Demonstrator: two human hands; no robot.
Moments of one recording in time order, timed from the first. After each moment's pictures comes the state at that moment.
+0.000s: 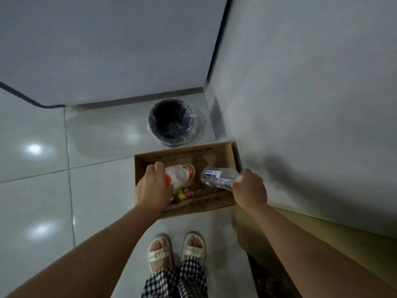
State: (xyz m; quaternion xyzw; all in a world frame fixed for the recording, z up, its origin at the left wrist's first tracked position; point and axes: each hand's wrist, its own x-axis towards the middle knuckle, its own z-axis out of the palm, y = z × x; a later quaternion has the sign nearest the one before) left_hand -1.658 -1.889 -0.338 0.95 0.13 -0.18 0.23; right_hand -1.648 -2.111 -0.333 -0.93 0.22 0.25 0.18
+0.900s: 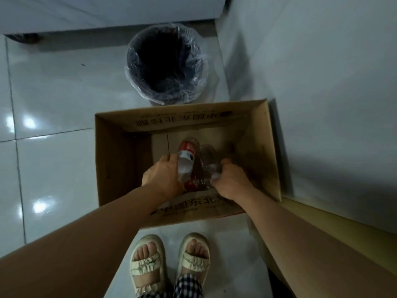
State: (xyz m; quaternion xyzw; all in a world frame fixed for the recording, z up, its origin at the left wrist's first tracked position) left_hand -1.653 -1.912 -0.593 0.91 0.03 -0.36 0.19; right_hand -1.644 -2.083 -0.585 -0.87 0.15 0.43 0.20
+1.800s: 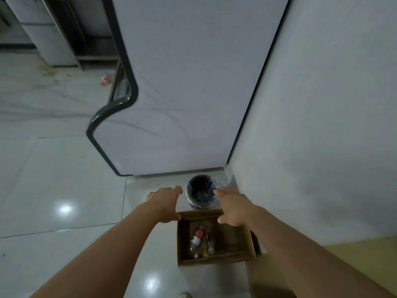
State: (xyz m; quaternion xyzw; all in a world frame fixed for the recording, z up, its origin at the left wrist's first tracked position) left_hand -1.658 -1.774 -0.058 0.96 -0.03 -0.27 0.08; right_hand -1.638 -1.982 -0.056 -0.93 -0.19 0.31 0.02
